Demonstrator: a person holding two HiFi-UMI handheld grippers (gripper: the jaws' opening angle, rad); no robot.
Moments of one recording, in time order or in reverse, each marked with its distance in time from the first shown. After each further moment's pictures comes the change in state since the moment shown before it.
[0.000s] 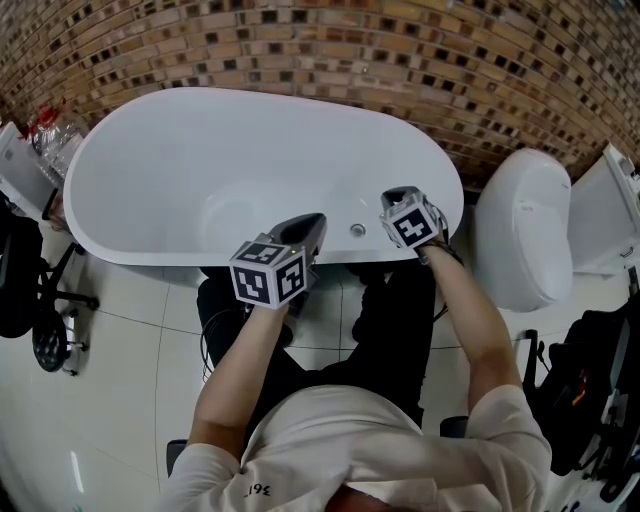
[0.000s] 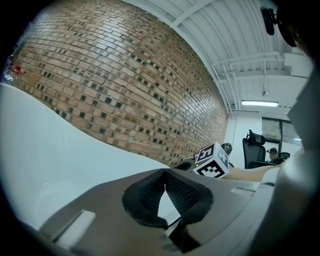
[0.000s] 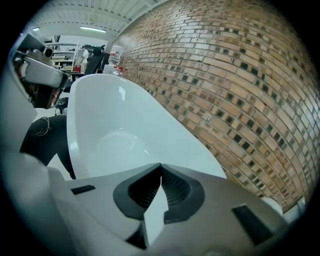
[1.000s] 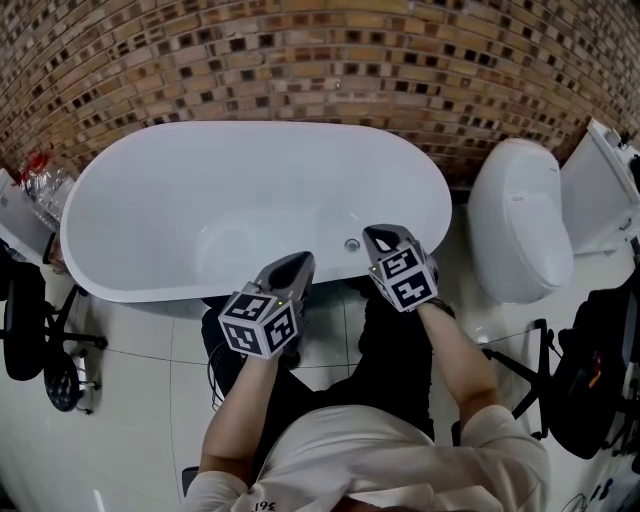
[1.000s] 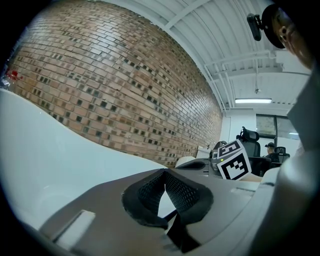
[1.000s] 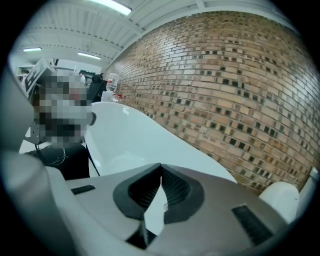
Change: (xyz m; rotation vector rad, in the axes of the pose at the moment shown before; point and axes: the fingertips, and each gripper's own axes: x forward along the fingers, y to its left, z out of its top) left arm -0.025 -0.024 -0.010 0.053 -0.023 -0.033; right arm -0.077 0.051 0.012 0.149 -0.229 -0.001
